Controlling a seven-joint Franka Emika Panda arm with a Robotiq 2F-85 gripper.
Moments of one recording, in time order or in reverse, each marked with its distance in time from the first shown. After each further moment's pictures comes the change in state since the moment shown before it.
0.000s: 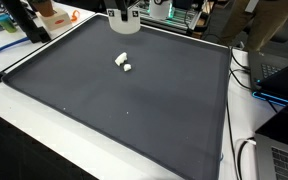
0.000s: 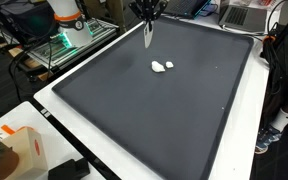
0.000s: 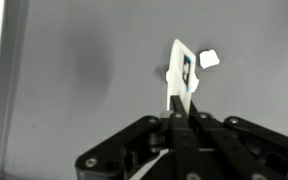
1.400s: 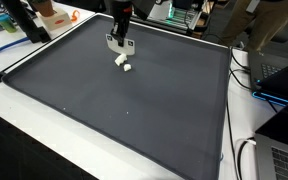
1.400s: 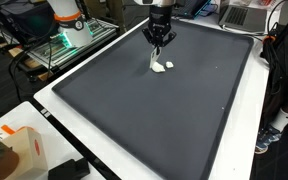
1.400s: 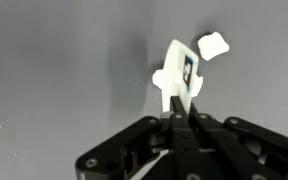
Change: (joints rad) arm 0.076 0.289 -0.050 0.117 -0.231 0.115 0.387
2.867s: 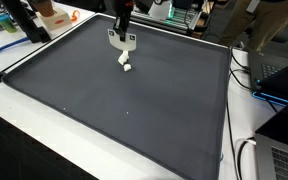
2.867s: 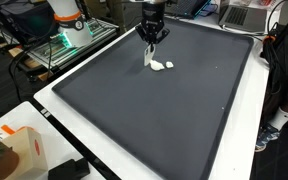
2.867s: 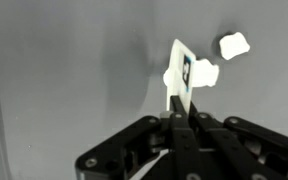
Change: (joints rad) arm 0.011 -0.081 -0.021 -0.082 0.026 -0.001 -0.068
